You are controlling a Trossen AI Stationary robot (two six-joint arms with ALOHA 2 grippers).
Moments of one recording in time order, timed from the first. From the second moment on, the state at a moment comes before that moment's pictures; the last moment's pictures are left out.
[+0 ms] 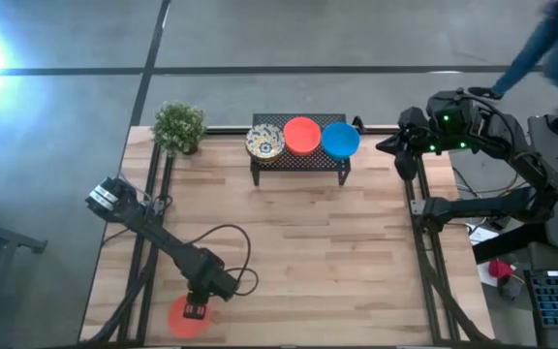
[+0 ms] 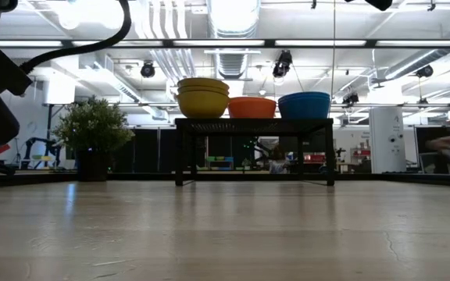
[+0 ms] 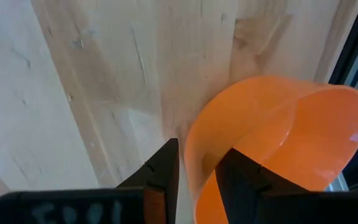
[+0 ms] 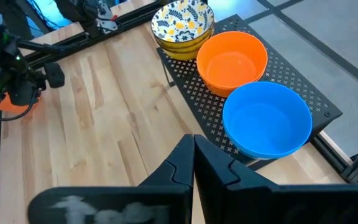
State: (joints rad) left arm -0.60 1.70 1.03 -0.82 0.44 -0.55; right arm -0.44 1.00 1.50 -1.16 -0.14 0.13
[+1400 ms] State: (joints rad) left arm -0.27 1.44 1.26 -0.77 0.13 -0.84; right arm -0.44 0.98 1.50 -1.13 -0.14 0.15
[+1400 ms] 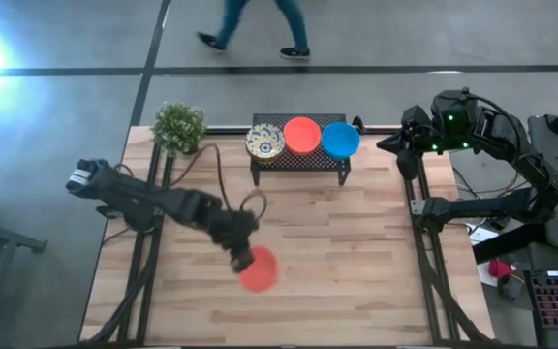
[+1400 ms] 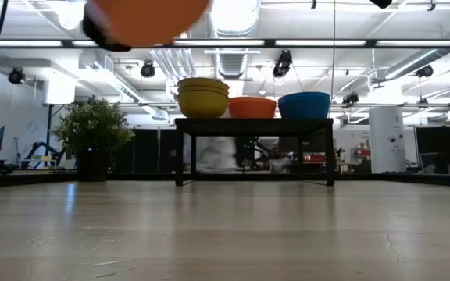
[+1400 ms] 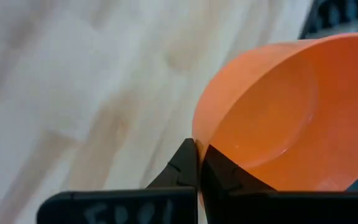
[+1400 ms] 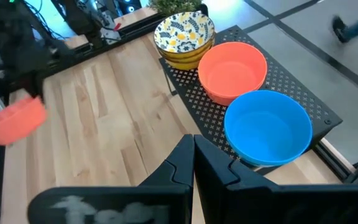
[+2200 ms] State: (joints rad) left arm -0.01 1.83 1.45 -0.73 0.17 -1.09; right arm -0.44 0.98 1.50 -1.13 -0.17 0.13
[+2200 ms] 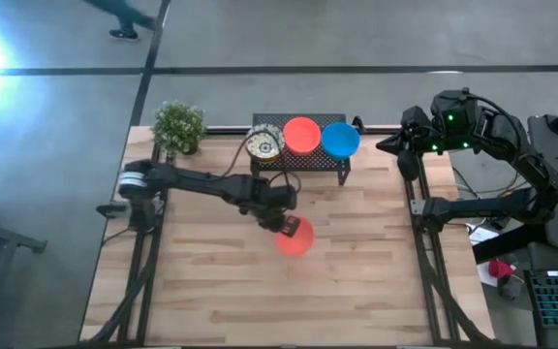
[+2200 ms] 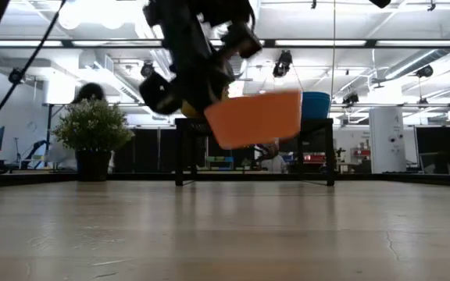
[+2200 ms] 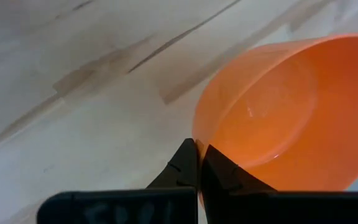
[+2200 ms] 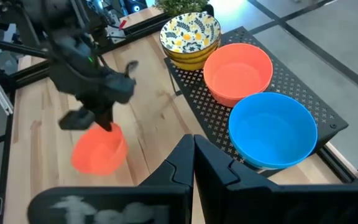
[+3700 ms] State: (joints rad) left arm 0.05 1.93 1.47 -0.73 0.30 -1.01; right arm -0.44 0.98 1.50 -1.13 -0.17 0.12
